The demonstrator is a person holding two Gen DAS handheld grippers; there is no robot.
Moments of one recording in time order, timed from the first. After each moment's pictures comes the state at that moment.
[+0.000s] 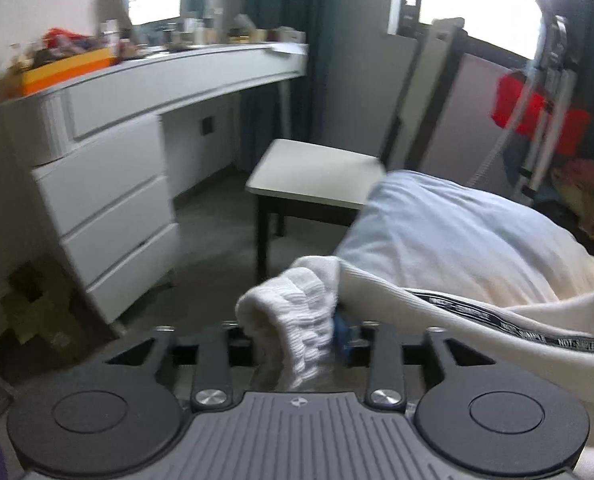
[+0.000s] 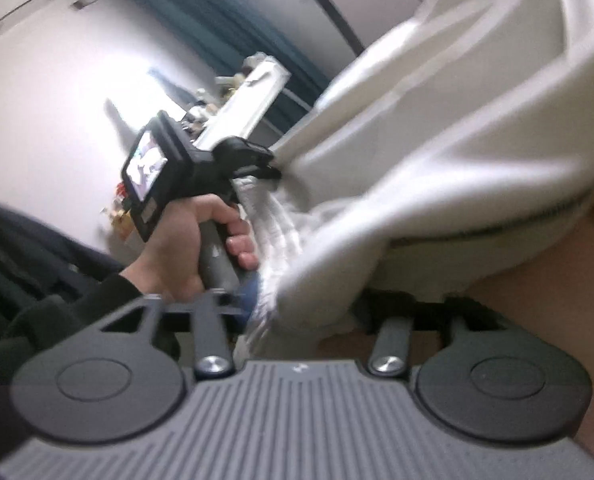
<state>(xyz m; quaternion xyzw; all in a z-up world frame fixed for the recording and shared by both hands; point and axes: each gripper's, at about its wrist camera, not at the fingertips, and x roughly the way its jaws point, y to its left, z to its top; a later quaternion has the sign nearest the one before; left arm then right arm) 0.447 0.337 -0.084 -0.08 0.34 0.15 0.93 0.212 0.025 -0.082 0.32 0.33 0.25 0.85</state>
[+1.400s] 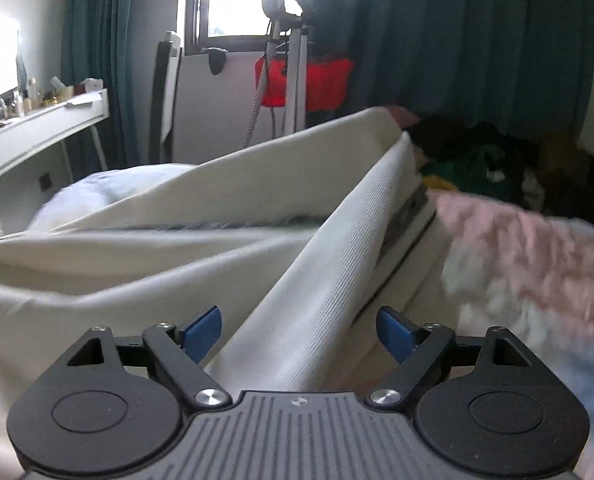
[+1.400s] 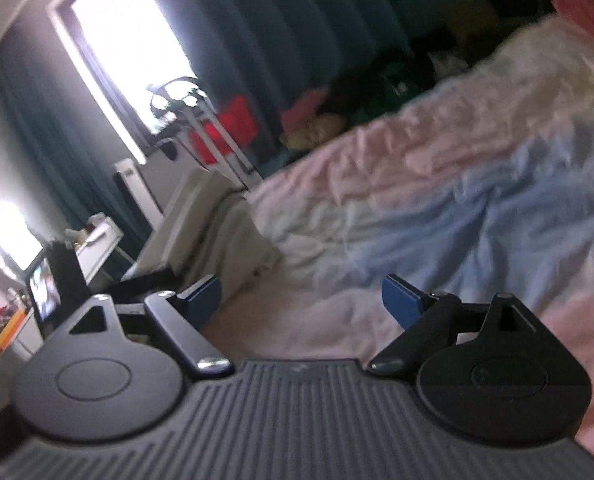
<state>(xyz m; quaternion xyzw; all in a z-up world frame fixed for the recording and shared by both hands) 0.351 -0.045 -0.080 -0.01 0.30 -0.07 0.95 0.099 -0.349 -0.067 0.30 0.21 -0.05 0.93</state>
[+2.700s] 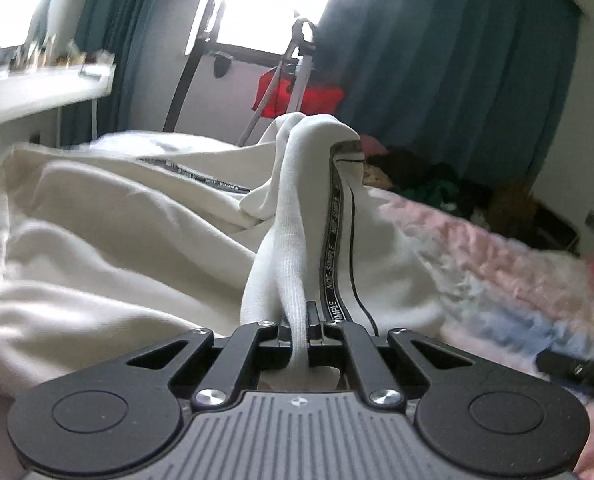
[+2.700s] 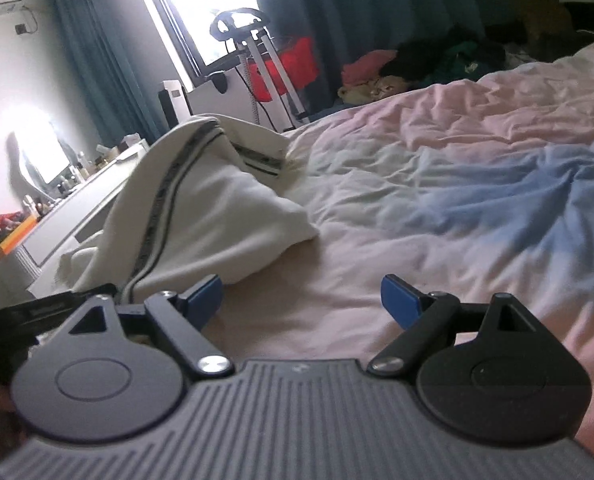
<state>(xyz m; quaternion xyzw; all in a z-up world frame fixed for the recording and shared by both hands) 0.205 0.085 -0.099 -0.11 0.27 -0.13 0.95 0.123 -0.272 -0.103 0.21 0.26 0.05 0.94</state>
